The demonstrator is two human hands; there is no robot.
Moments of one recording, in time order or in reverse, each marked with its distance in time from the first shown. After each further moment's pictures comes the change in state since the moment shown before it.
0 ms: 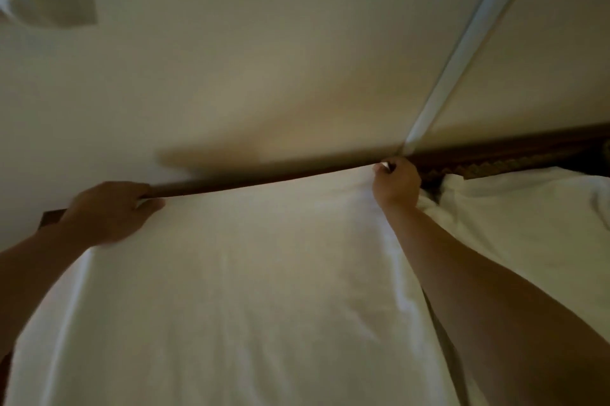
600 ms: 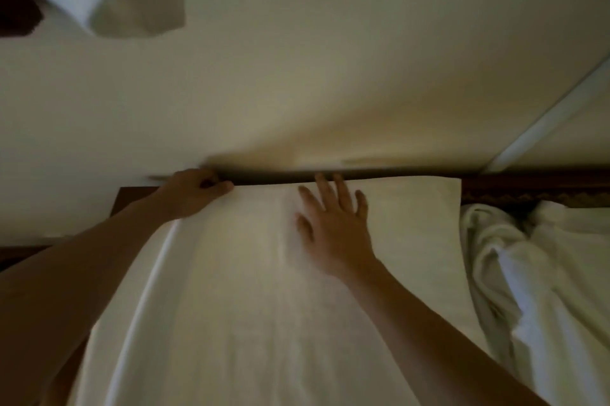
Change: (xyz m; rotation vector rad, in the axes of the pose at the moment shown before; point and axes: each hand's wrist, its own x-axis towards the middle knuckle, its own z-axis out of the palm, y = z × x) left_hand 0.031 -0.001 0.013 -0.398 -0.184 -0.240; right_hand -0.136 -0.062 0.099 -0.573 -0.604 -0.759
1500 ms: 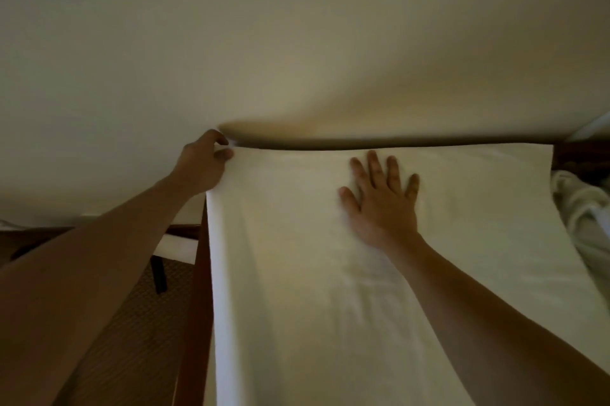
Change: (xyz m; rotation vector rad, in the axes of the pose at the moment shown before) left_hand -0.002 -0.166 -0.043 -0.257 0.227 -0.049; right_hand 0.011 -0.117 0.056 -0.144 -0.108 0.253
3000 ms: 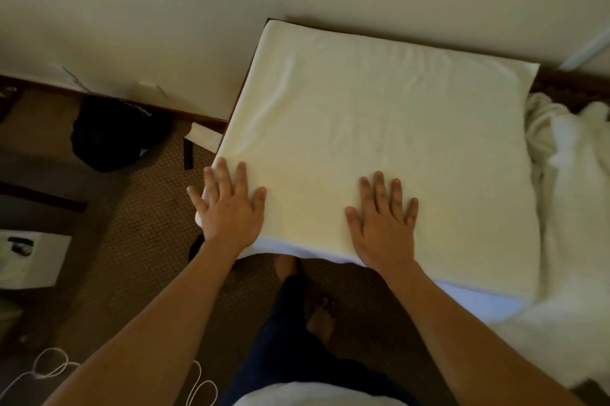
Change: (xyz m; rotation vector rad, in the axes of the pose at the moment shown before) left_hand -0.449 -0.075 0.126 0.408 0.077 -0.226; right_hand -0.340 0.055 0.076 -0.060 0.030 -0.187
